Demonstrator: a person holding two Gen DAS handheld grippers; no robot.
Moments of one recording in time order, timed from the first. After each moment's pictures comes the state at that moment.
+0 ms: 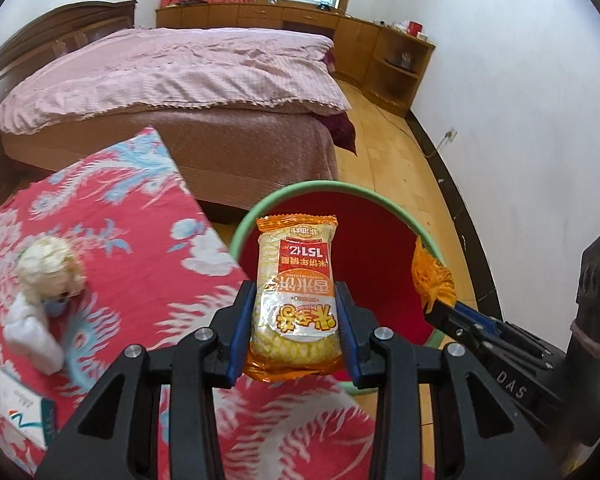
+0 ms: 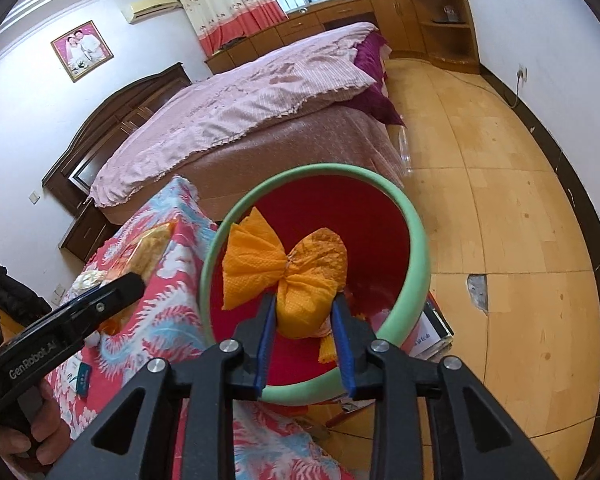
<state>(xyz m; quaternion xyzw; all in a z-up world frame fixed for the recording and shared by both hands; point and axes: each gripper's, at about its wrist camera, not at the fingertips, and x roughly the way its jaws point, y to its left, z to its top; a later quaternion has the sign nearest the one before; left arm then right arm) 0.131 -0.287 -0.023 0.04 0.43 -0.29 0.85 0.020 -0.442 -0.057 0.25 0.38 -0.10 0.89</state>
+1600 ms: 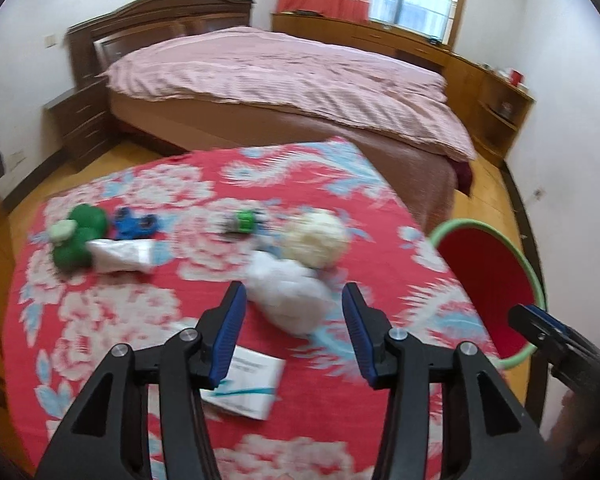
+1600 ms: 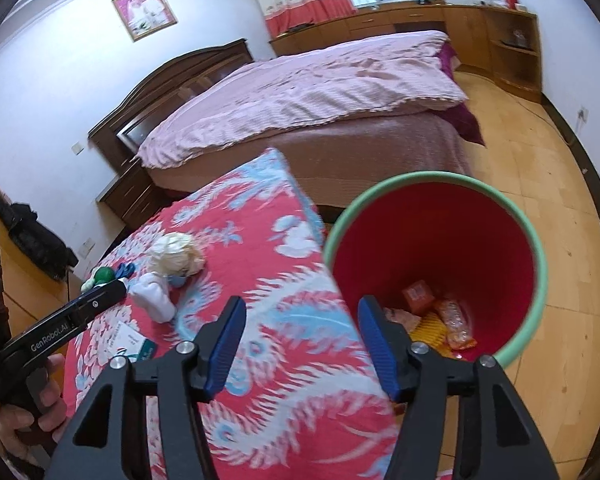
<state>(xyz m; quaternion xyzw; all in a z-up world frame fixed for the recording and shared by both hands) 0.145 -0.096 -0.001 -0.01 0.41 -0.10 0.90 0.061 -0.328 -0.019 0.19 0.39 0.00 0.90</state>
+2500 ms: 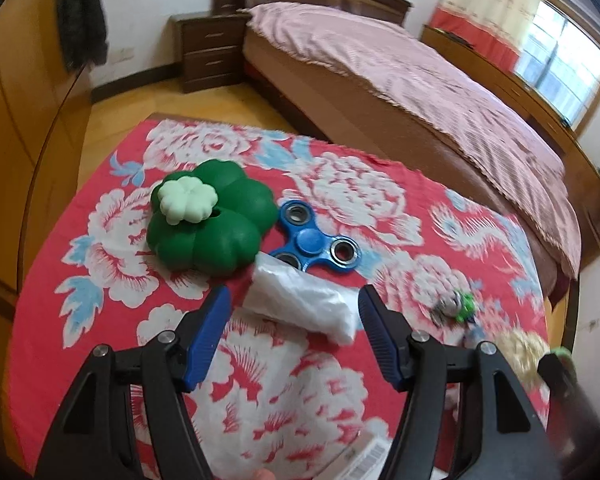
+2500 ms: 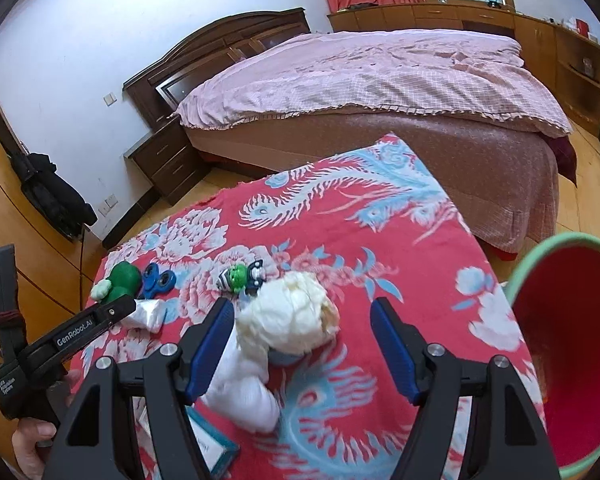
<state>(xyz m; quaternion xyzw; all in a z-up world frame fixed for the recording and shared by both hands) 0.230 0.045 -0.052 -0.17 0.44 0.10 0.87 0.200 -0.202 -0.034 0.13 0.42 0.07 0.90</state>
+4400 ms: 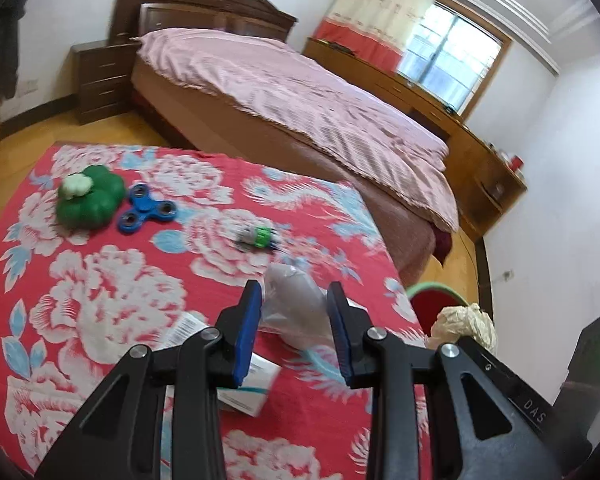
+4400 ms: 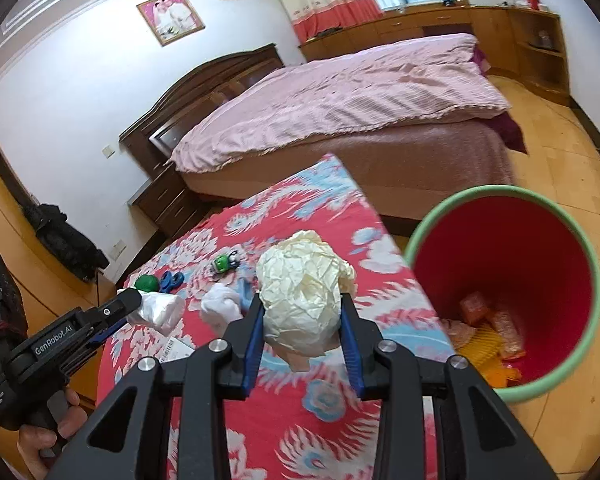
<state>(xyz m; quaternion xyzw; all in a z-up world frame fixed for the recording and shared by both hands) 0.130 -0.054 0.012 -0.16 0.38 -0.11 0.90 0.076 -0.286 -0.002 0.21 0.36 0.04 0.91</state>
